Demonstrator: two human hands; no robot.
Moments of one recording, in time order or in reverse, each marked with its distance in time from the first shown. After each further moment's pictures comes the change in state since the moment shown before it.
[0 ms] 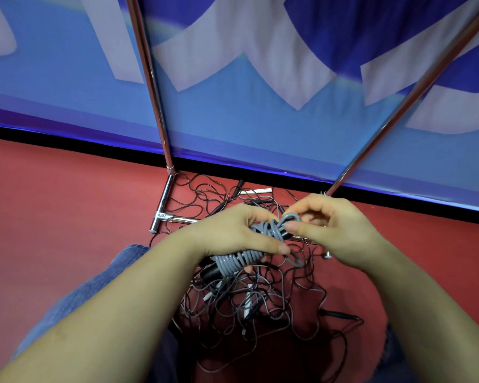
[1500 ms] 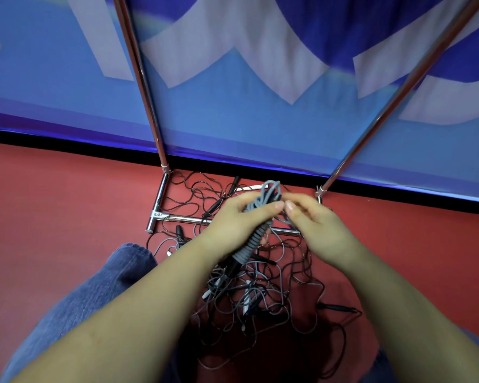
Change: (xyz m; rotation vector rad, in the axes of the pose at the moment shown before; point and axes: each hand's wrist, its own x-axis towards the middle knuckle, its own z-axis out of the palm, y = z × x) left_hand 0.021 -0.010 0.024 -0.353 0.416 0.070; right_hand 0.005 0.024 0.019 -0.087 0.133 0.169
